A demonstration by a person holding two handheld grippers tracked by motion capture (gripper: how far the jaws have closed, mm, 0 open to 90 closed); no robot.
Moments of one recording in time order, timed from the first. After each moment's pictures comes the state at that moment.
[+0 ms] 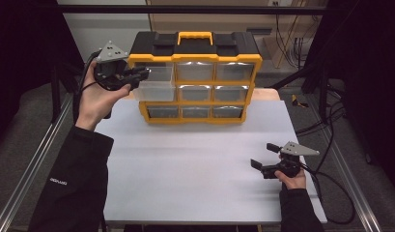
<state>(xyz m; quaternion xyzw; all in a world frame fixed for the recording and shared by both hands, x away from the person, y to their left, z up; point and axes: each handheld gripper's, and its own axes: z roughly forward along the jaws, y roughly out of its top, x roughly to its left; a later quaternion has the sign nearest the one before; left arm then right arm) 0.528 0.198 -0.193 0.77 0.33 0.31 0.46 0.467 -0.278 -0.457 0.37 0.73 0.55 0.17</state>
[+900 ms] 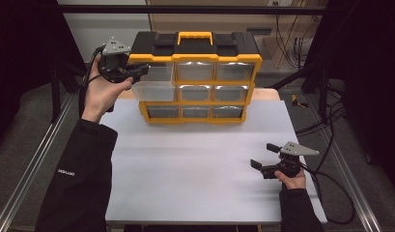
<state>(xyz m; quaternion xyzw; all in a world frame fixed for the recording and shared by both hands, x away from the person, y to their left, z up) 0.556 0.200 -0.200 0.76 0.36 0.31 0.44 0.467 -0.278 -0.458 0.37 0.73 0.55 0.17</state>
